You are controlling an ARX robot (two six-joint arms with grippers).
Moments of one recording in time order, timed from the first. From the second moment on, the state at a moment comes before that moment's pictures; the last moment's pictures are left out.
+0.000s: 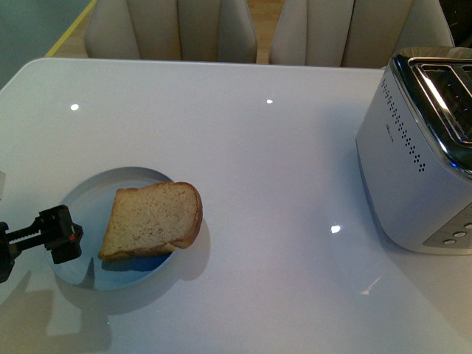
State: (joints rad) left arm 0.05 2.27 0.50 0.88 0.10 -0.26; right arm 0.00 0.00 0.02 0.00 0.00 0.00
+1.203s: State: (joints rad) left arm -0.07 2.31 0.48 0.95 0.17 -0.51; right arm 0.00 0.00 0.02 0.00 0.00 0.00
